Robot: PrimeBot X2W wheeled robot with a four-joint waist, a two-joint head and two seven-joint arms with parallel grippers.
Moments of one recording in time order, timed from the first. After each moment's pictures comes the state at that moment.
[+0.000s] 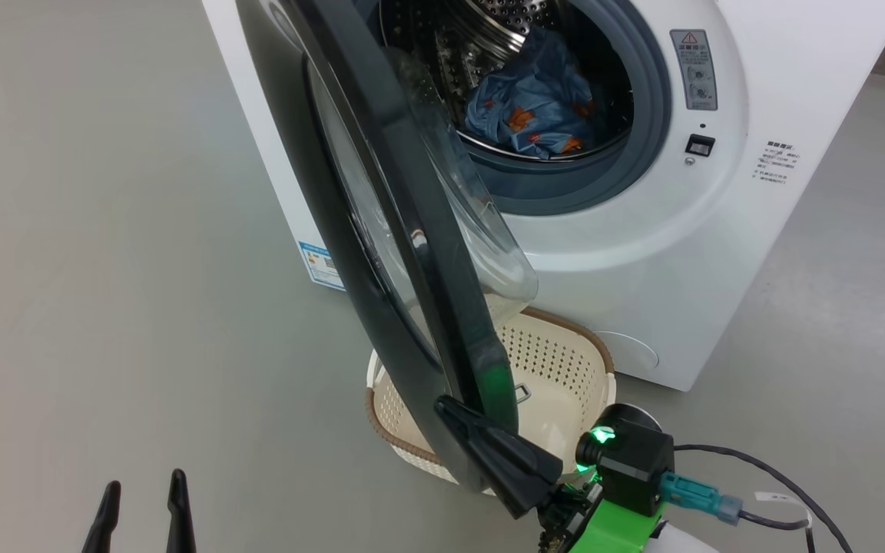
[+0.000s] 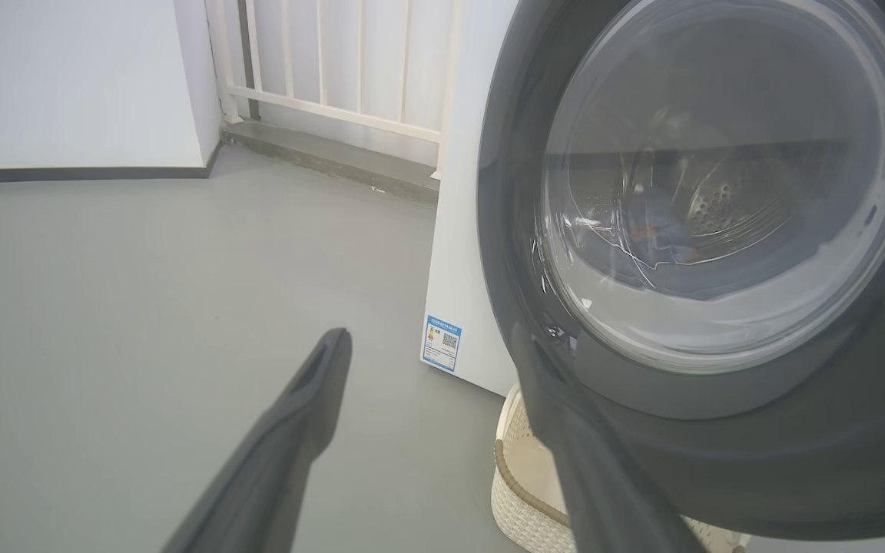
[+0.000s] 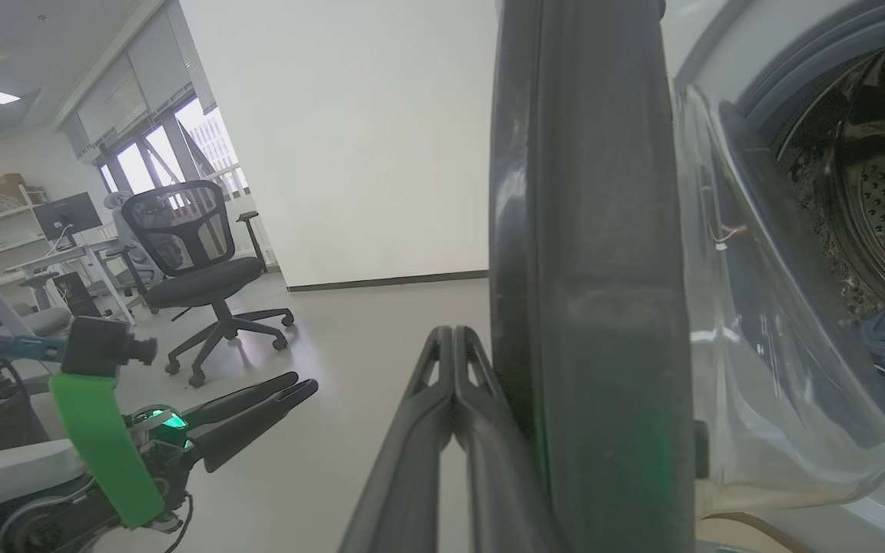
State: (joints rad) left arm 0.10 0.07 0.06 0.18 -0.32 -0.13 -0.26; right arm -0.30 -0.19 0.78 0.06 0.55 0.12 -0.25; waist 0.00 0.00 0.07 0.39
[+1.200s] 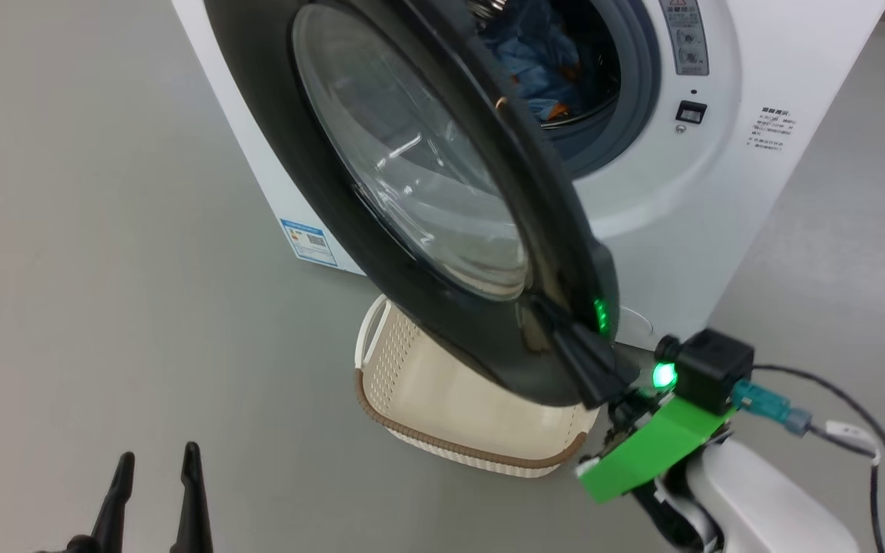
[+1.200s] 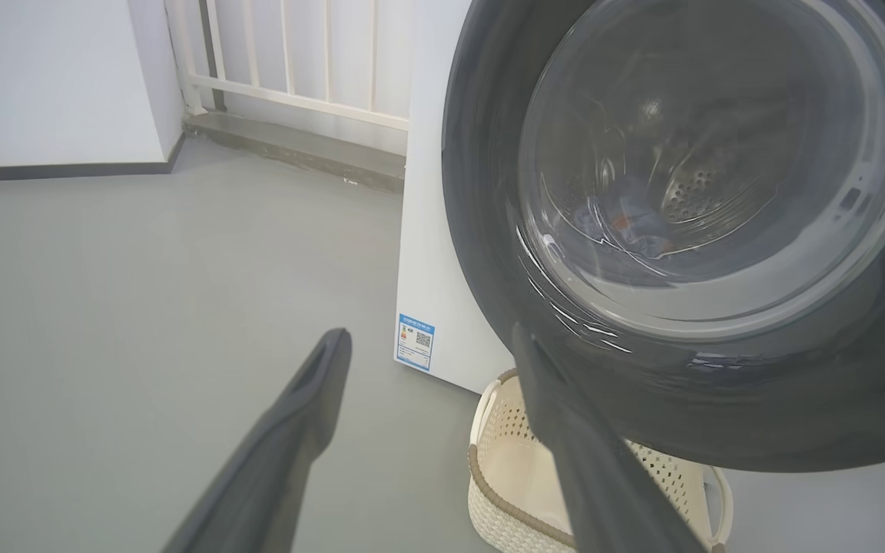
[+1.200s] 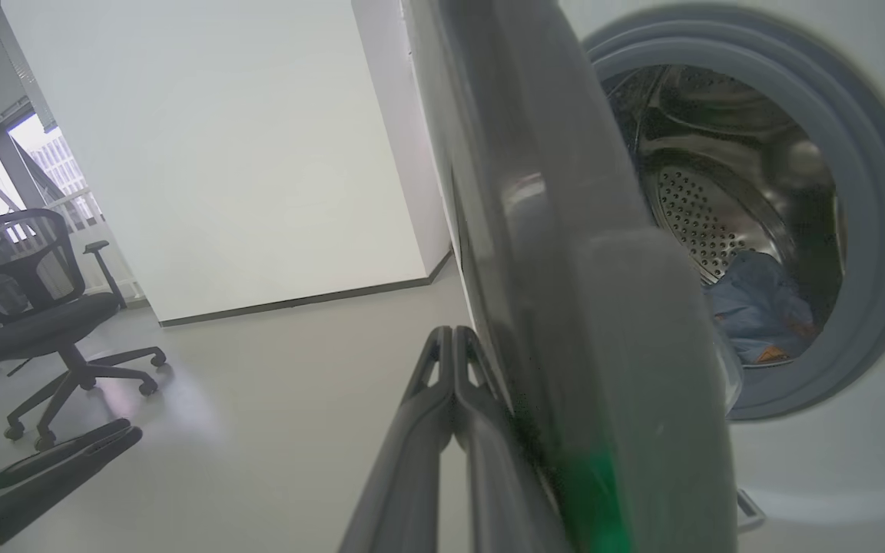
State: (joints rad) left arm 0.05 0.06 0.03 0.18 -0.33 -0.13 -0.26; right arm -0.37 -0.20 0.57 0.19 0.54 0.13 -0.25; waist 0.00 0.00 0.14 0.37
